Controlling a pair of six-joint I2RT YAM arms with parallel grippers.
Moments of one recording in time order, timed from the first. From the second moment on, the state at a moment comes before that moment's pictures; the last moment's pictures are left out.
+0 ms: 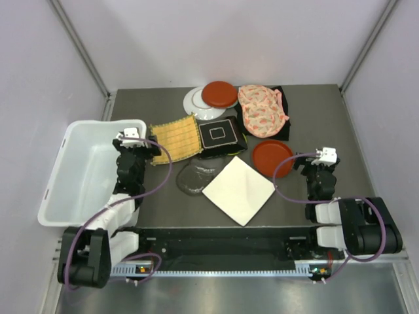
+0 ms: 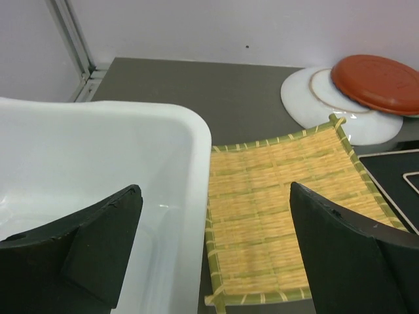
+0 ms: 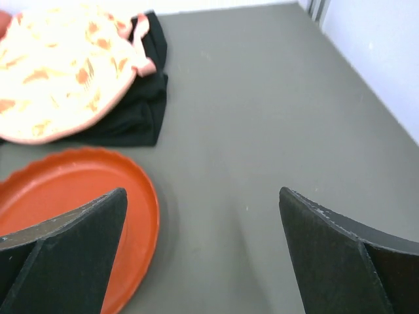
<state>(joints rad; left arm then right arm) -0.10 1.09 0.34 0.78 -0.16 -0.04 0.04 1.30 0.04 1.22 0.19 0.03</state>
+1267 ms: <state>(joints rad) -0.15 1.02 1.10 -0.29 -0.02 -0.19 0.04 0.42 0.38 0.21 0.39 0.34</state>
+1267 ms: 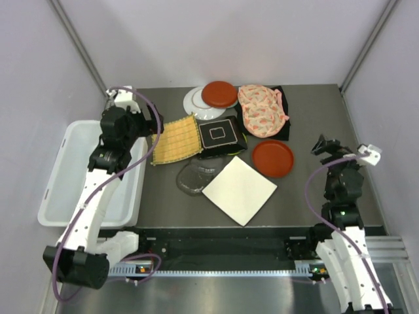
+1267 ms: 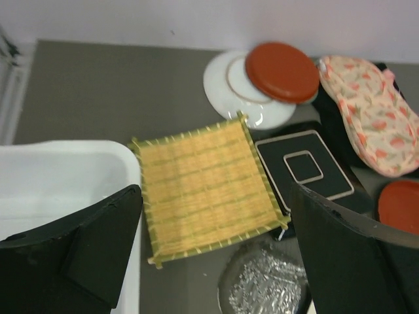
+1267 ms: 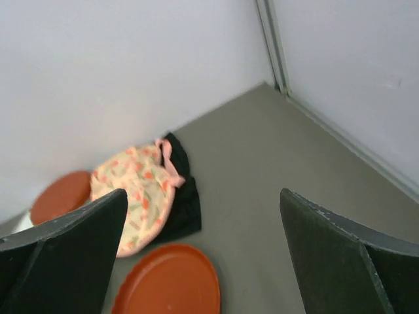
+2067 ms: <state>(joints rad) -0.15 1.04 0.94 -0.29 0.07 -0.30 0.04 1.28 0.66 -0.24 0.09 0.47</state>
